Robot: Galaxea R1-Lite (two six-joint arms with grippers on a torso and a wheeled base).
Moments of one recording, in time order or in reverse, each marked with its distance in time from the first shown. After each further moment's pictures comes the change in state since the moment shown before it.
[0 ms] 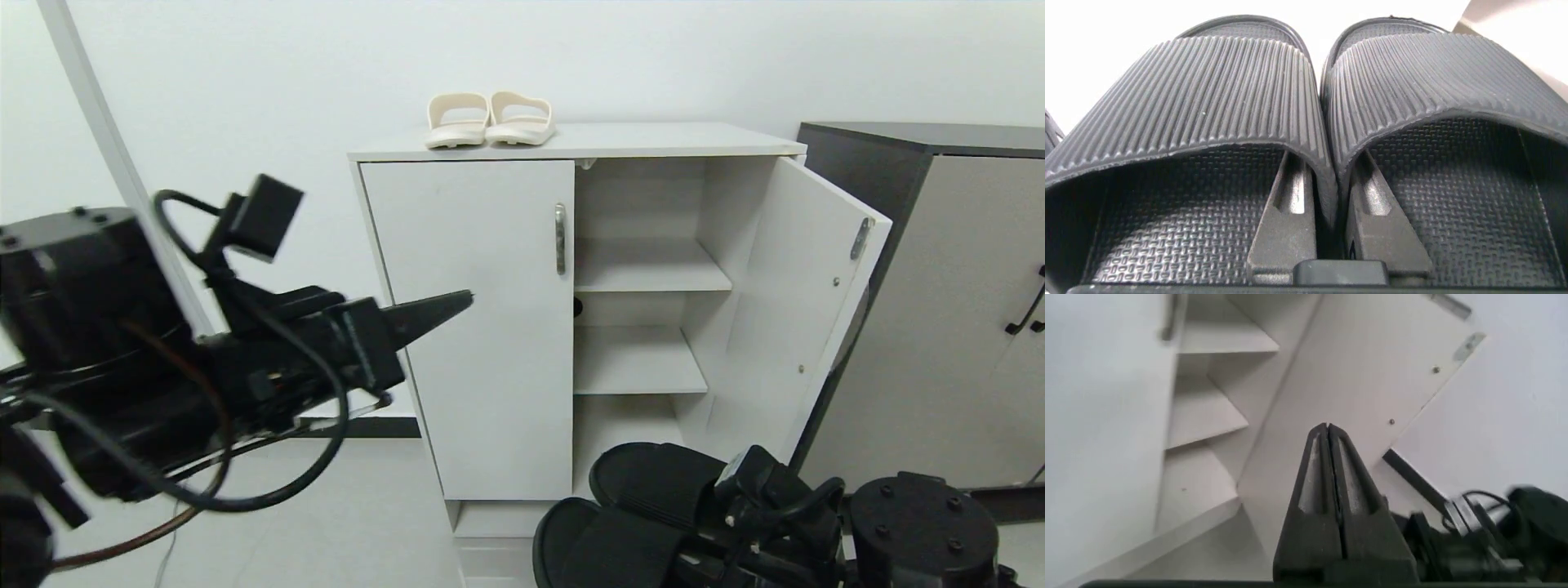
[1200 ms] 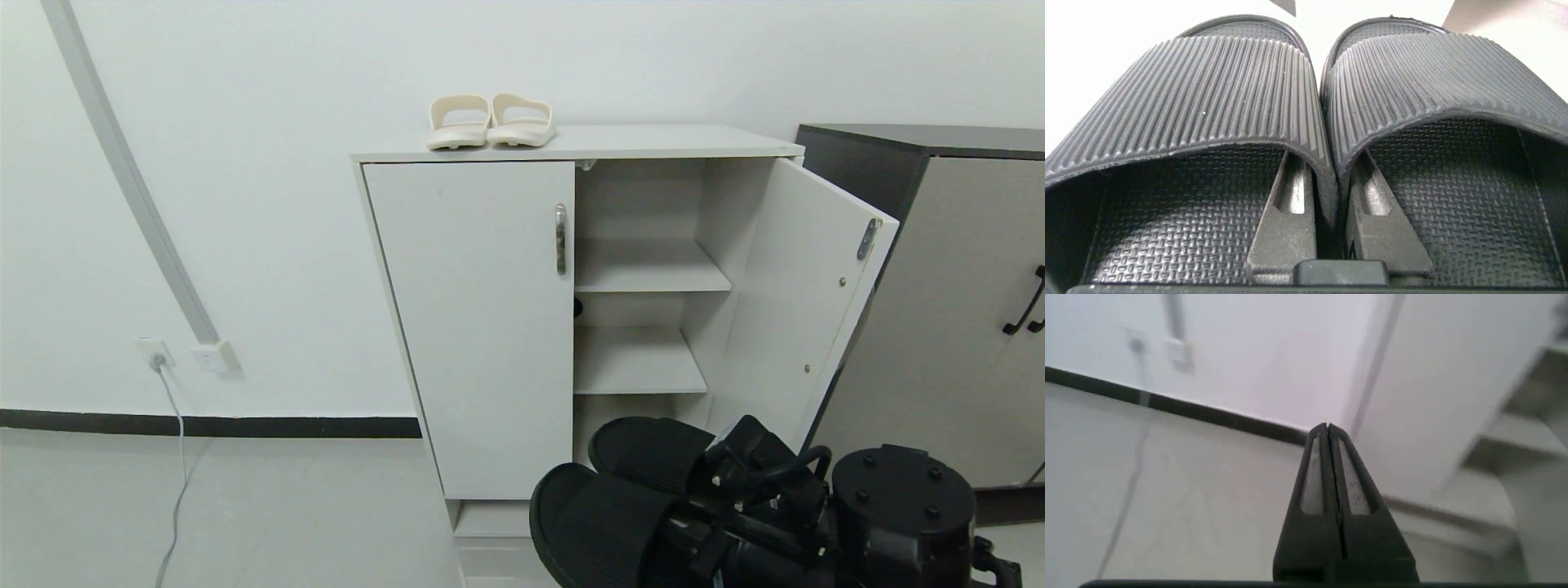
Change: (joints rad) left arm 0.490 -1.305 0.521 0.890 0.560 0.255; right arm -0.026 0.022 -0.063 0.001 -0.030 0.002
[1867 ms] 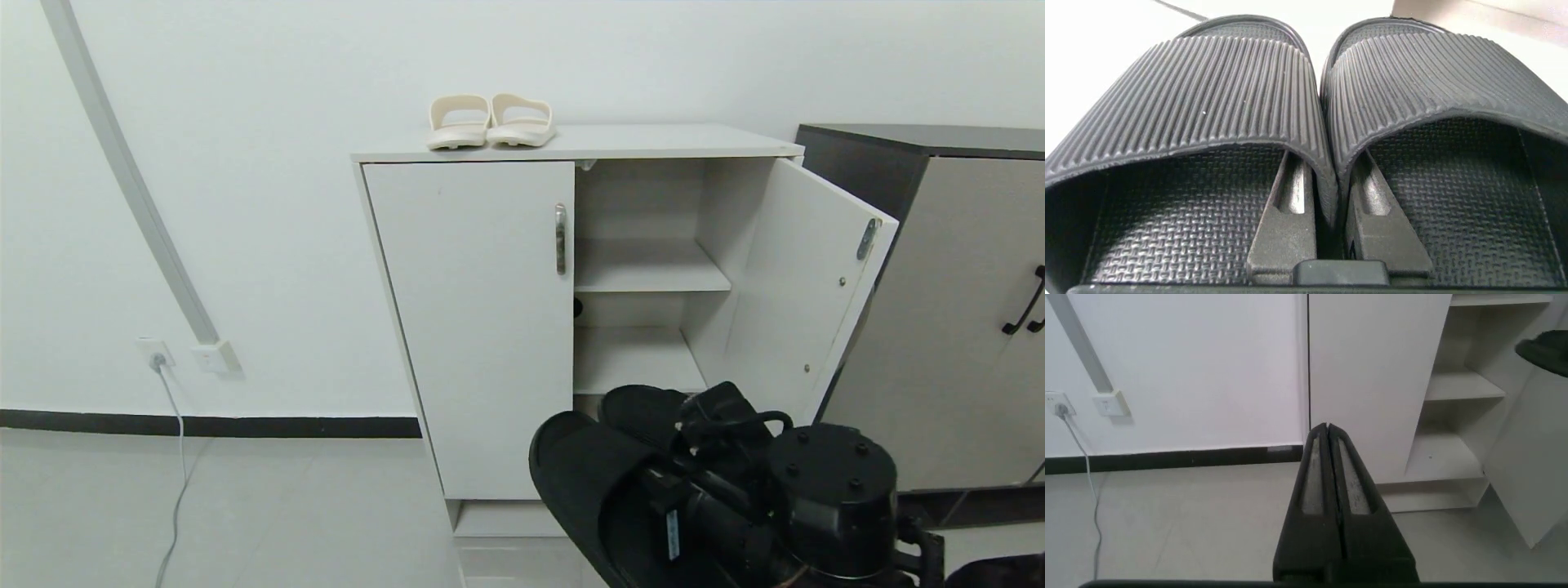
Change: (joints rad) left arm -0.007 -0.069 0.105 -0.113 -0.257 0.148; right arm 0.037 0.099 -0.145 0.009 -0.255 0.102
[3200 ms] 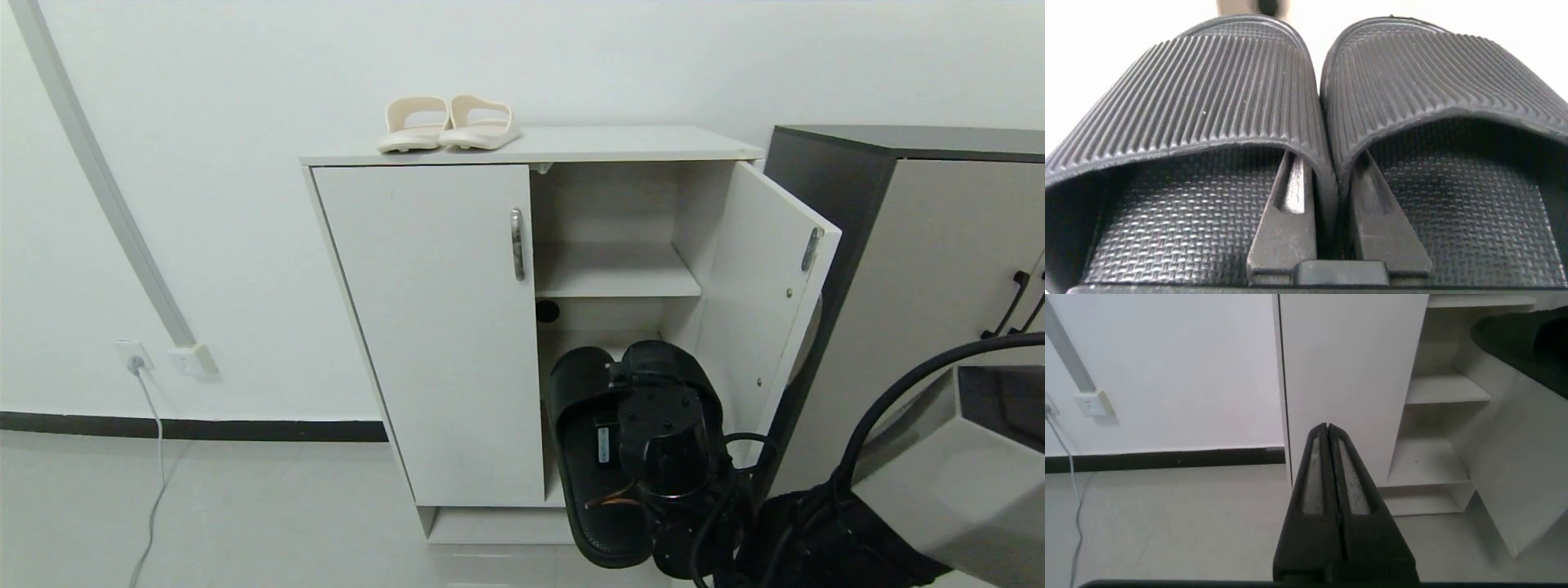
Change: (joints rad) left arm 0.000 -0.001 0.000 0.001 0.001 -0.004; right arm -0.023 0.301 -0.378 0.045 -0.464 0.005
